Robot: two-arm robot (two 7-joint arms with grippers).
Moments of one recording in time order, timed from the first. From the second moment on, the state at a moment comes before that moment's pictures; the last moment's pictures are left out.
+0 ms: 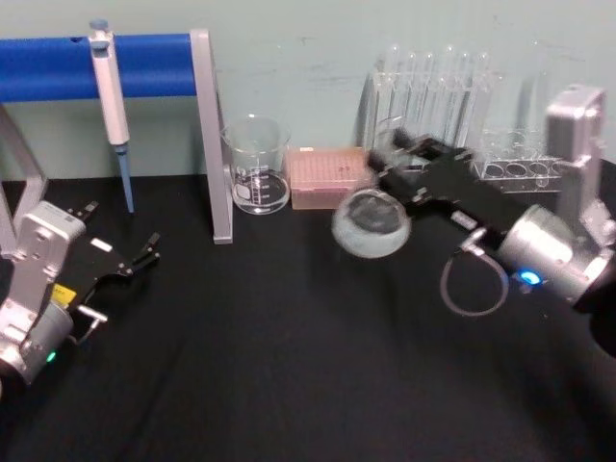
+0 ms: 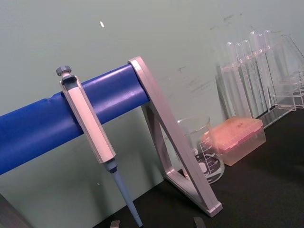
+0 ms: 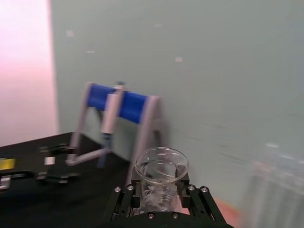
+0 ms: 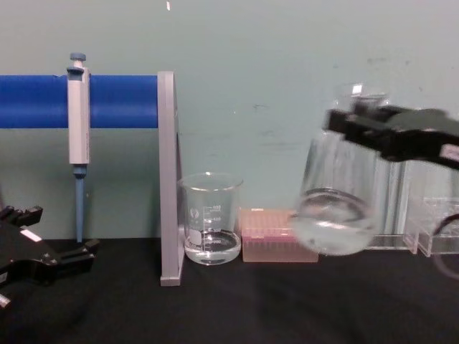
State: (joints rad) left arm -0.20 0.60 0.45 -1.41 -0.25 -0.12 0.03; right arm 0.28 0.43 -0.33 -1.55 0.46 -0.04 0.50
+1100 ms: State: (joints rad) left arm -0.20 0.60 0.45 -1.41 -0.25 -0.12 0.03; right arm 0.36 0.47 -0.48 -1.49 0.55 -0.07 0.66
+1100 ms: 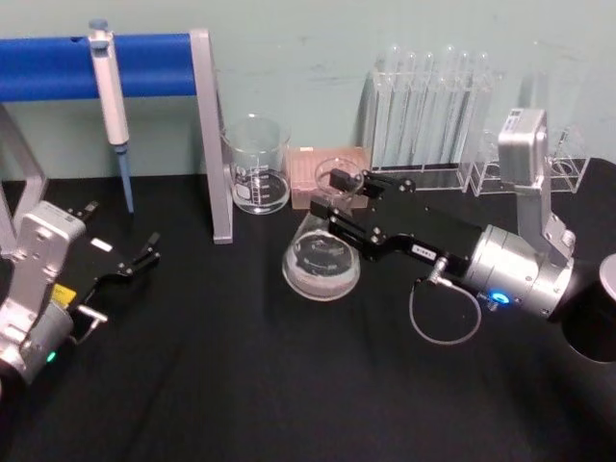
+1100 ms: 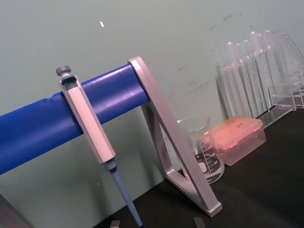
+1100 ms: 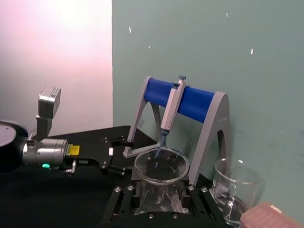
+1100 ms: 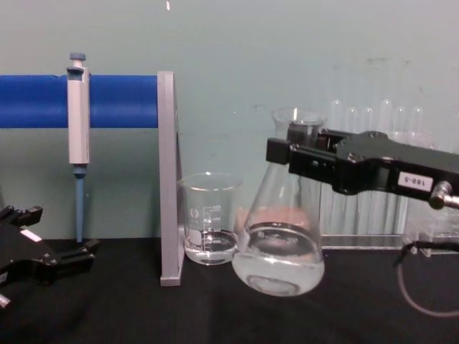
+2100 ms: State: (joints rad) left arm -0.20 0.60 0.45 -1.41 -0.25 -0.12 0.03; right arm 0.37 0.50 -0.51 -1.34 0.55 -0.15 0.75
